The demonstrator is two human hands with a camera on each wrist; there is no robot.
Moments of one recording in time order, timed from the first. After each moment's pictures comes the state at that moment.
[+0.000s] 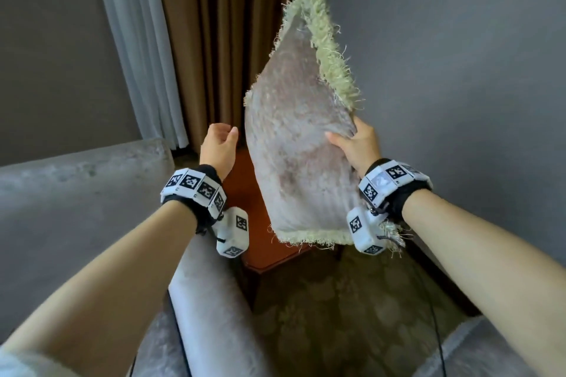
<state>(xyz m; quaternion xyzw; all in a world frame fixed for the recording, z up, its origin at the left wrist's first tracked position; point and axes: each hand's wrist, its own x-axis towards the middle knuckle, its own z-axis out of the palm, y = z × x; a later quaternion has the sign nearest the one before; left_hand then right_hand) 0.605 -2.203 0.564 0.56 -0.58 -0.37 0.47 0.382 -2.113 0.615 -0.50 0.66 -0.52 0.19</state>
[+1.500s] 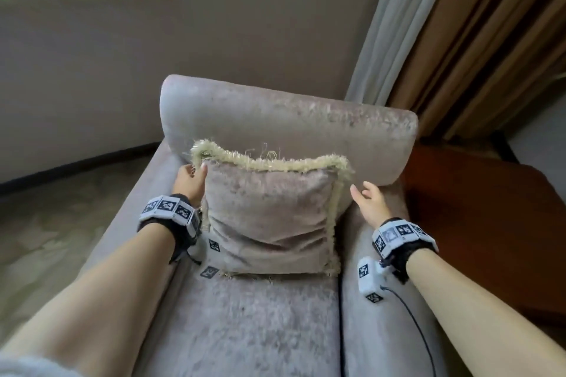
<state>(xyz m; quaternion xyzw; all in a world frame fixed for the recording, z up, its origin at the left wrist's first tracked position) 1.177 -2.078 0.388 0.82 -0.27 -0.32 0.40 0.826 -2.169 0.395 -0.55 0.66 -0.25 0.45</state>
